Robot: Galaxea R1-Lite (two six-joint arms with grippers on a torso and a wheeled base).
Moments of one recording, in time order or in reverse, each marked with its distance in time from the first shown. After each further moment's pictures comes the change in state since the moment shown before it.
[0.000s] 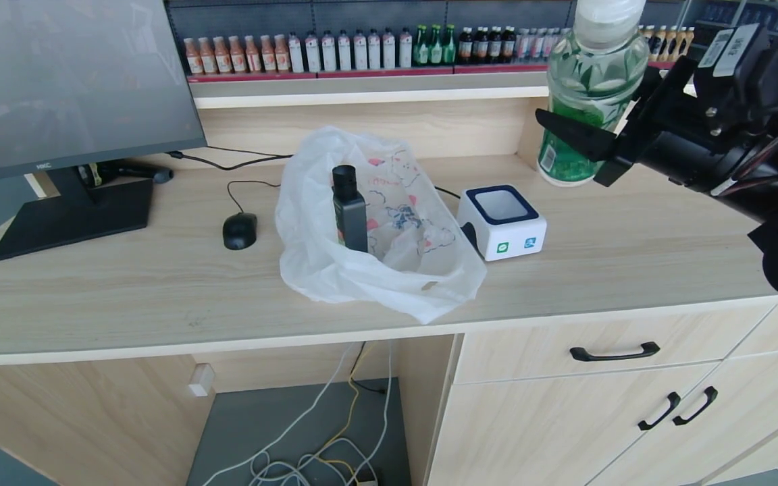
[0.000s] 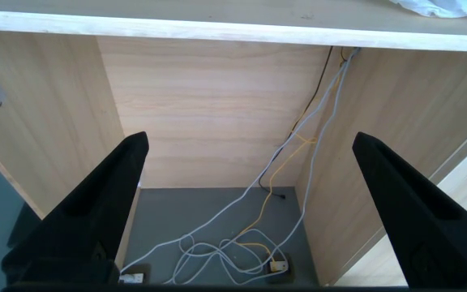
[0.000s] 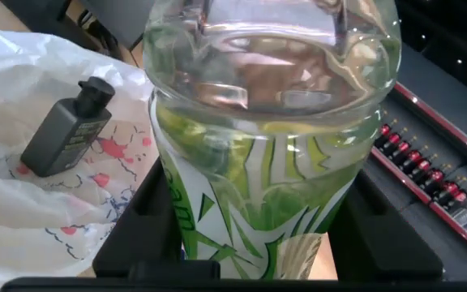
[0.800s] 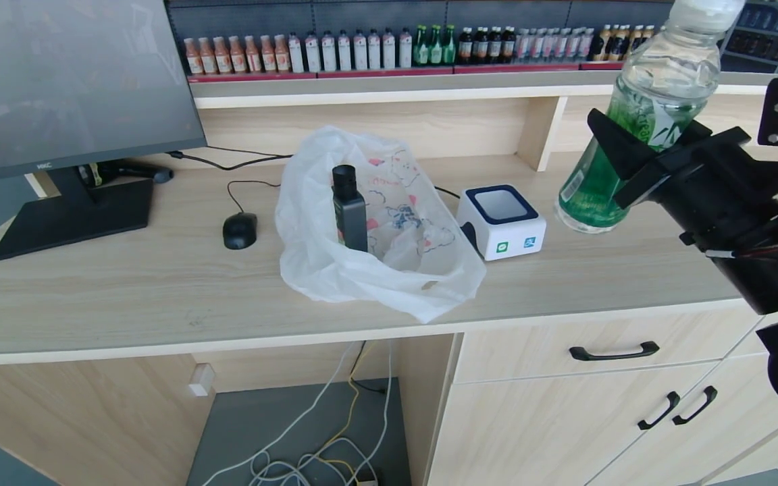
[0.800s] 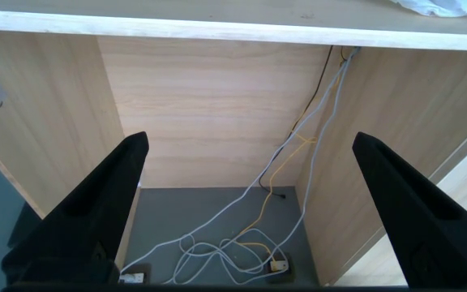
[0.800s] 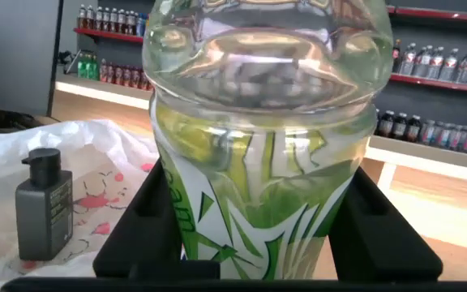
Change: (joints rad) left arm 0.000 0.000 0.000 0.000 0.000 0.000; right arm 0.084 -0.052 0.400 -0.454 -0.551 0.423
